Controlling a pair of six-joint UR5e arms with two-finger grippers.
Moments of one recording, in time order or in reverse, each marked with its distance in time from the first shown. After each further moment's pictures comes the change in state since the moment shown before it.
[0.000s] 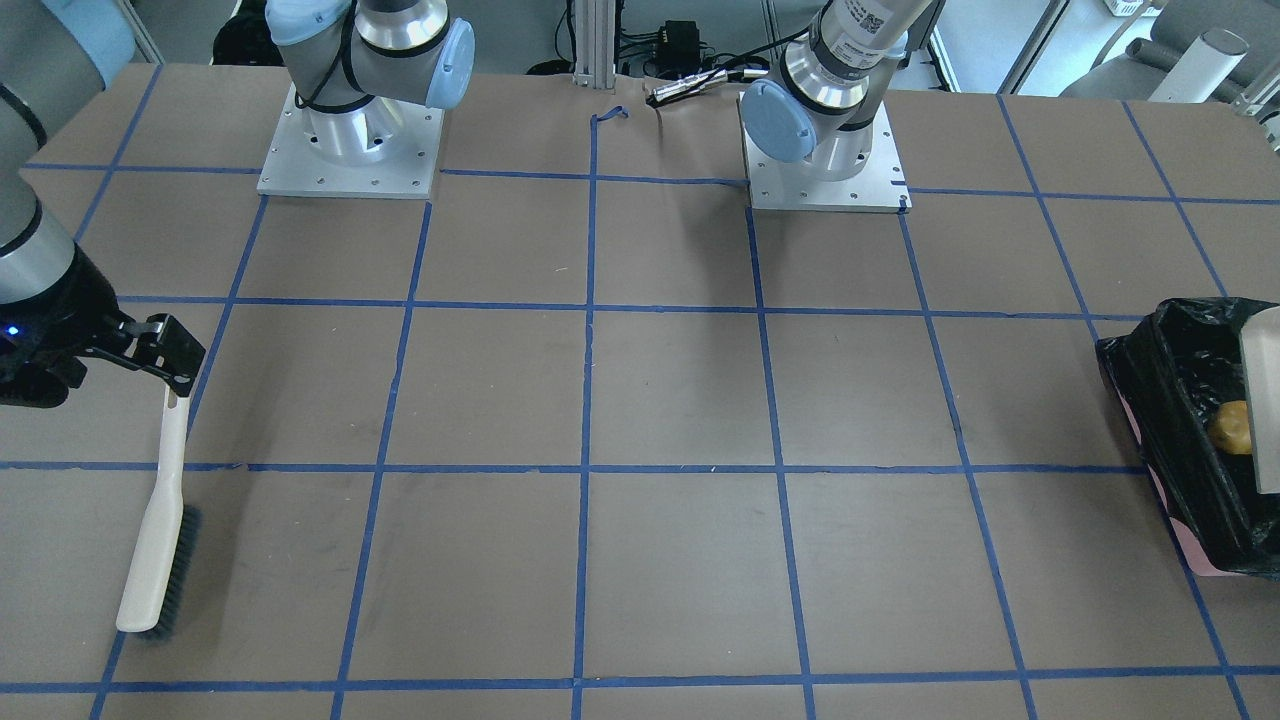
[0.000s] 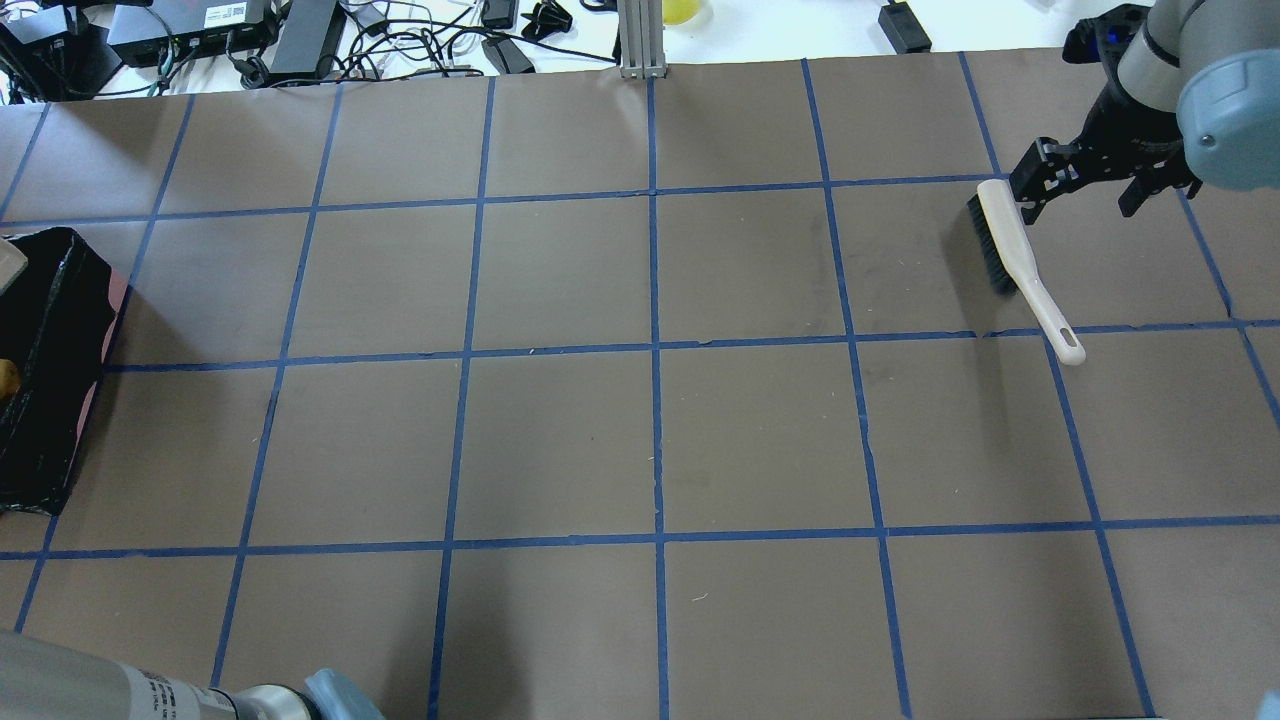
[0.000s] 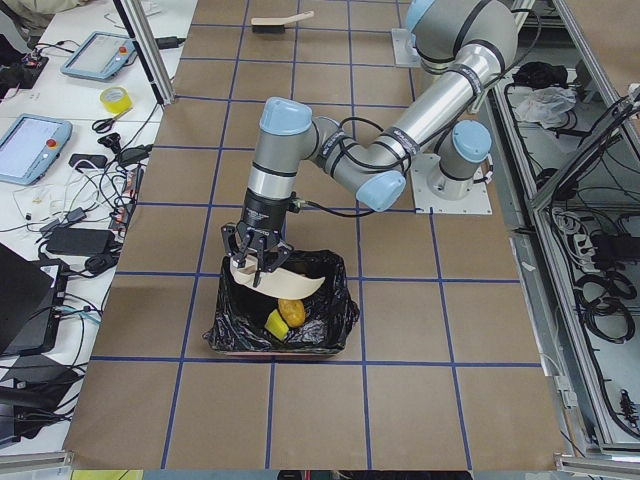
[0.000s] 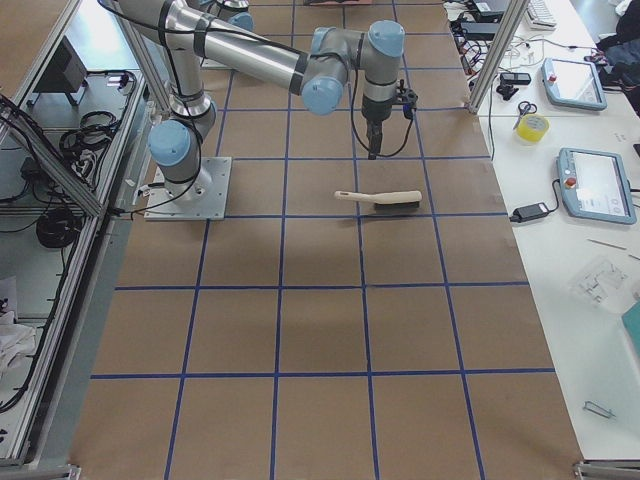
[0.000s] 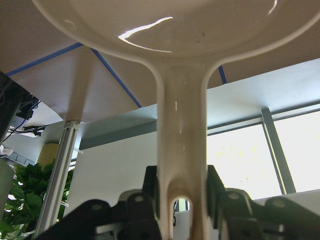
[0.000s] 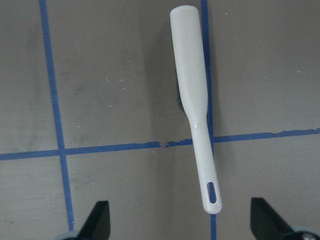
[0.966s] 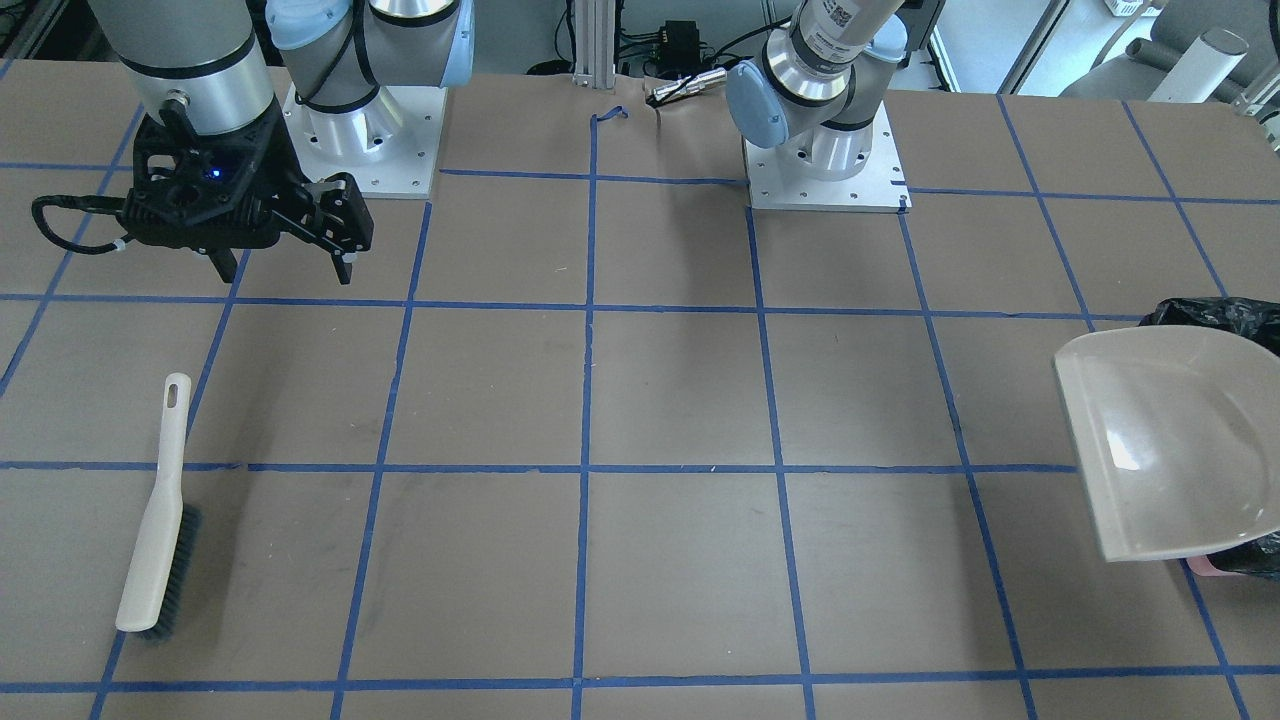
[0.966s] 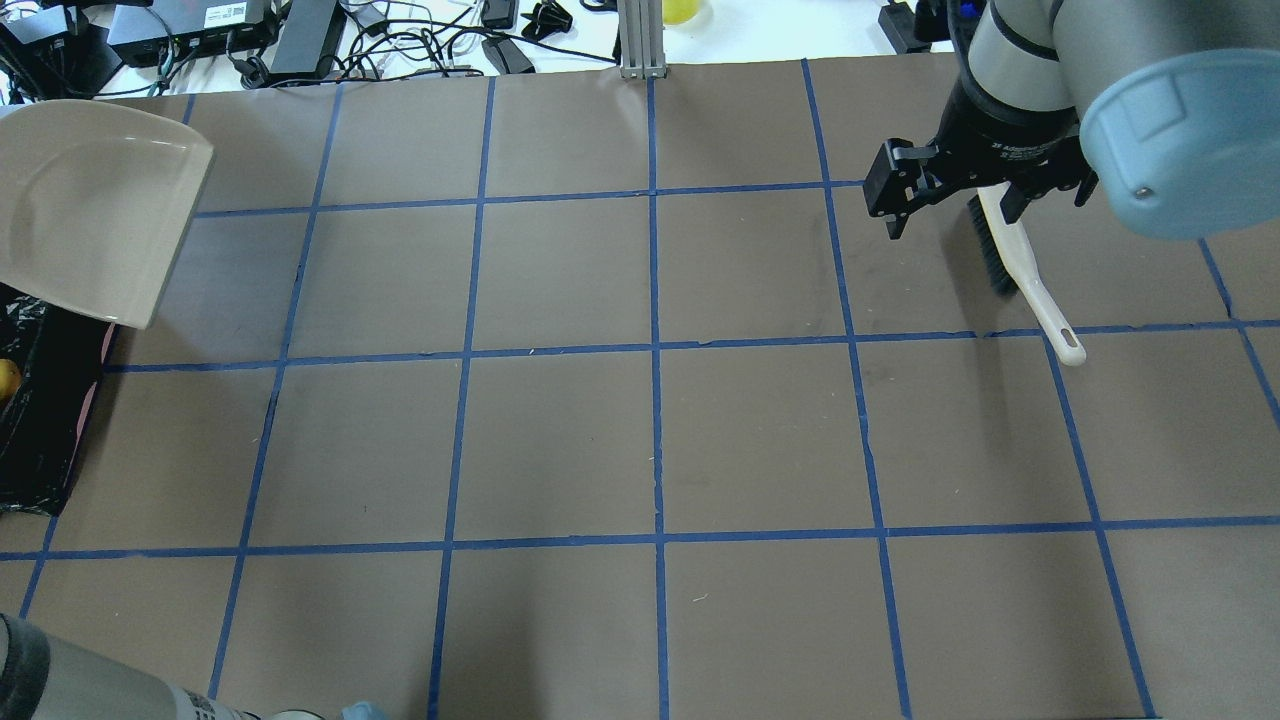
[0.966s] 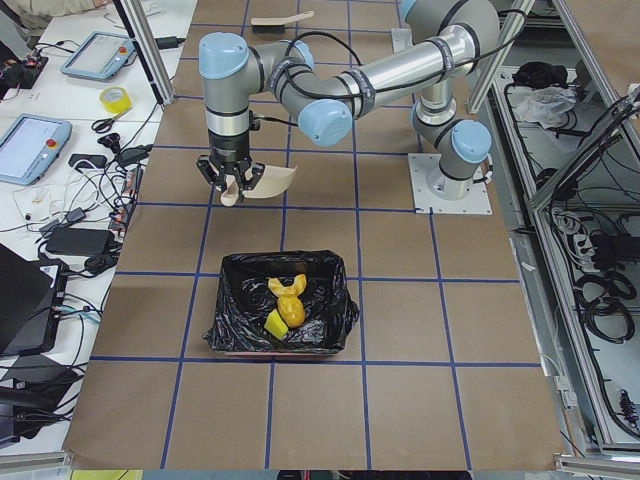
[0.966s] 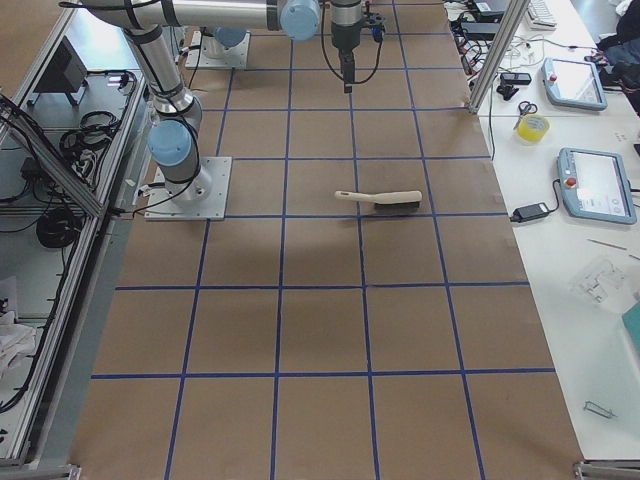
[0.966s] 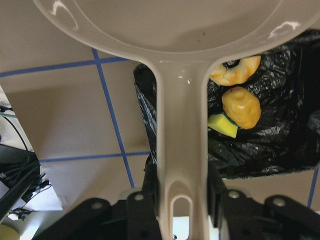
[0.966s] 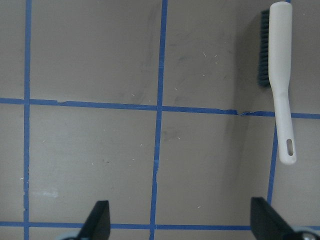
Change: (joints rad) left arm -0.263 -0.056 0.199 -0.574 -0.088 -0.540; right arm 0.243 -0.134 -0.012 0.139 0.016 0.128
